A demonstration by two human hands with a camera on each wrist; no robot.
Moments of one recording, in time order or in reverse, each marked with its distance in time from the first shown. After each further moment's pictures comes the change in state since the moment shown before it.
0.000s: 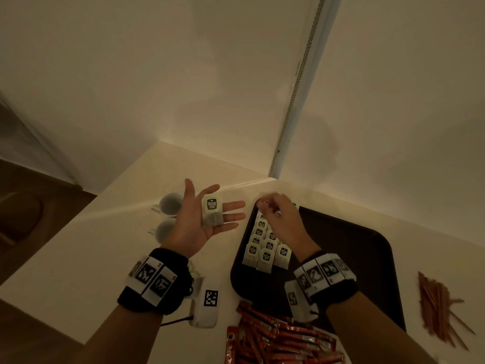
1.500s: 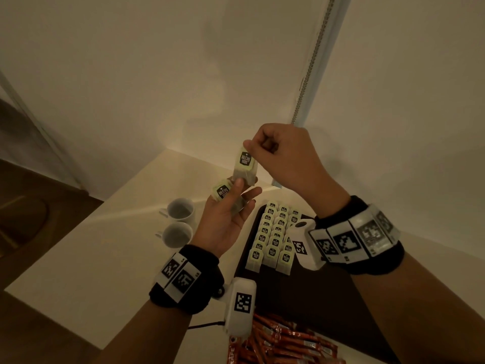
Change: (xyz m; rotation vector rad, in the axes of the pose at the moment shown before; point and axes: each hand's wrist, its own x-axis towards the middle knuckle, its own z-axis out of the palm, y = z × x) left_hand -0.023 0.004 0.061 -0.269 -0.048 0.298; right_hand 0.024 -0.166 -0.059 -0.159 0.086 -0.441
